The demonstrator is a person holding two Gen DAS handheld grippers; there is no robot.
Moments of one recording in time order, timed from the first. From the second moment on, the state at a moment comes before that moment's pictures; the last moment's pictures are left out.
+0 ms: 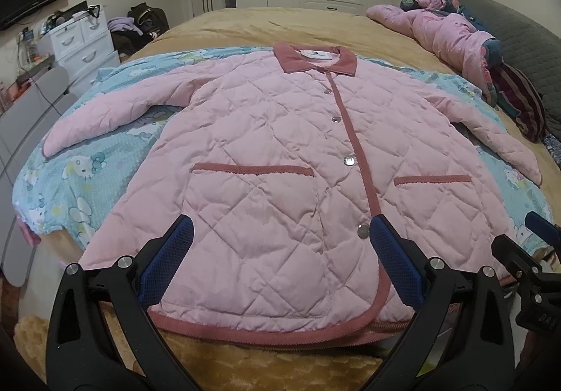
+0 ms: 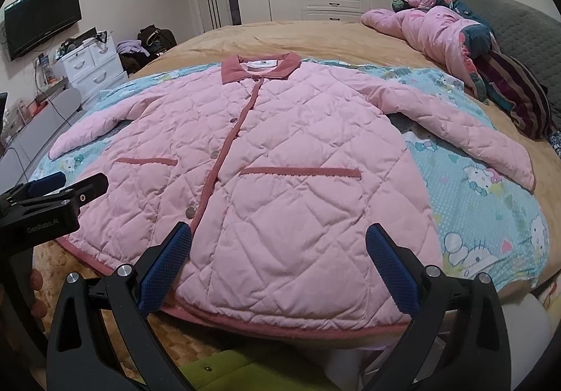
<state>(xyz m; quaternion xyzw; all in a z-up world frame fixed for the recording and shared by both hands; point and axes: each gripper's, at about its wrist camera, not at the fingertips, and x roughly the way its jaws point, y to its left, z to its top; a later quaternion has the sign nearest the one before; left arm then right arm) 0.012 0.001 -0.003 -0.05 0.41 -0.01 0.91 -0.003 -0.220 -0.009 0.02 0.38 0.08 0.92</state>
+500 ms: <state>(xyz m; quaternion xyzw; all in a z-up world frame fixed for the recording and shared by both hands) 0.066 0.003 0.015 -0.03 0.43 0.02 0.90 0.055 -0.220 -0.005 0.03 0.39 0.10 0.92</state>
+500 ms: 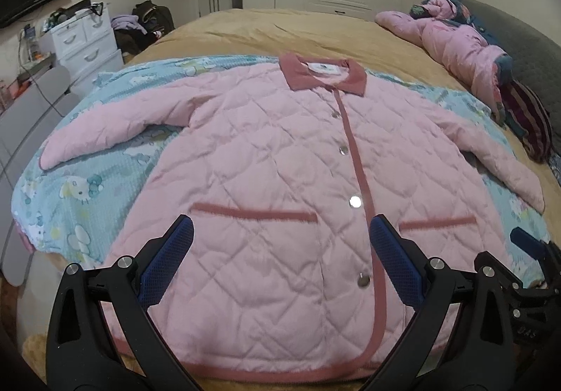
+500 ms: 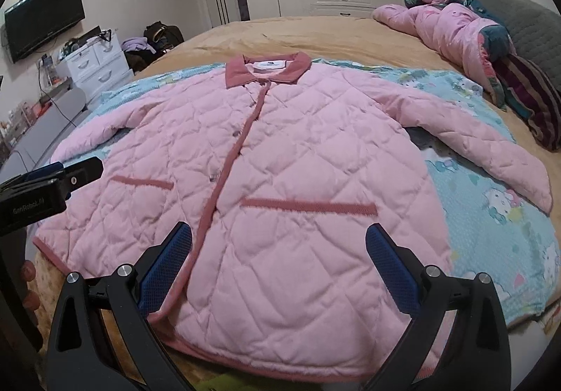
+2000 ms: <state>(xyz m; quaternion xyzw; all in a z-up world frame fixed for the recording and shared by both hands) 0.276 -0.072 -0.004 0.01 0.45 -0.01 0.89 0.214 -0.422 -0.025 0.20 0.37 -0.12 0.90</state>
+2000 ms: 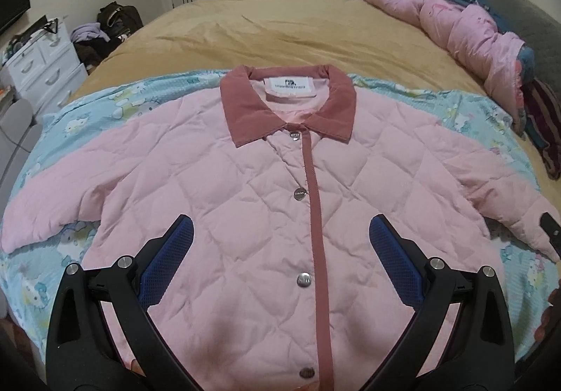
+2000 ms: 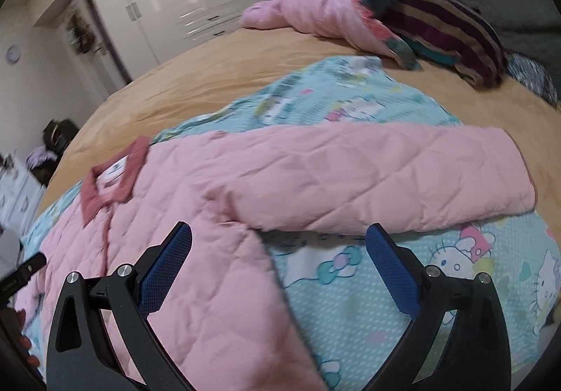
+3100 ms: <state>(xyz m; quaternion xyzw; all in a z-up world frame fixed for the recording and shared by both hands) 0.324 -0.093 -0.048 0.00 0.47 -0.02 0.88 0.196 -0.676 -0.127 0.50 0.25 -0.32 0.76</state>
